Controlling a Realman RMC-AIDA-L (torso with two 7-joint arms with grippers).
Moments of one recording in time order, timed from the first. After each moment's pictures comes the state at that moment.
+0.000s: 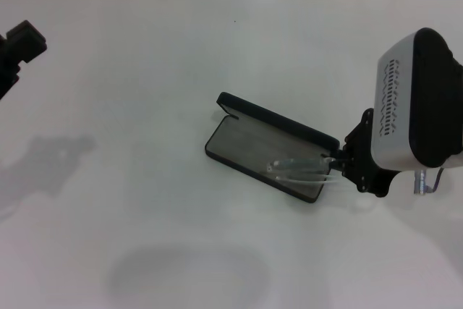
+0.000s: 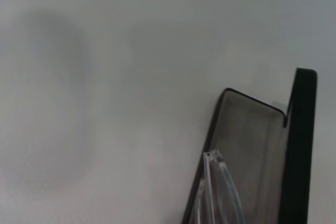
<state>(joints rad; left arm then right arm) -0.24 -1.89 1.07 0.51 1.01 1.93 -1.23 0.32 2.02 -1.76 -1.72 -2.48 -1.32 2.13</state>
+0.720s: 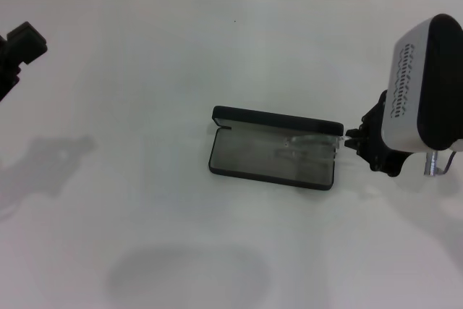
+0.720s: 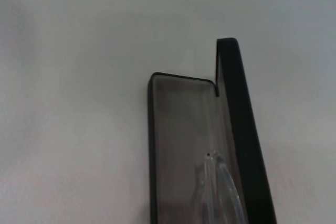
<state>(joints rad) -0.24 -1.89 1.07 0.51 1.01 1.94 -1.24 0.31 2.02 -1.72 -1.71 -2.53 -1.27 2.13</state>
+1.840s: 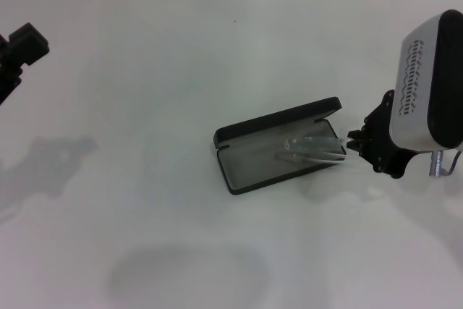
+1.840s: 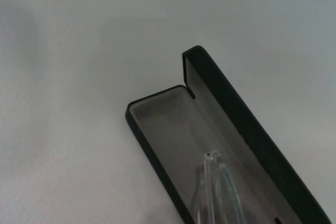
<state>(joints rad) -0.24 -1.90 1.07 0.51 1.02 1.94 -1.24 0.31 2.02 -1.70 -1.72 -2.51 -1.30 2.12</state>
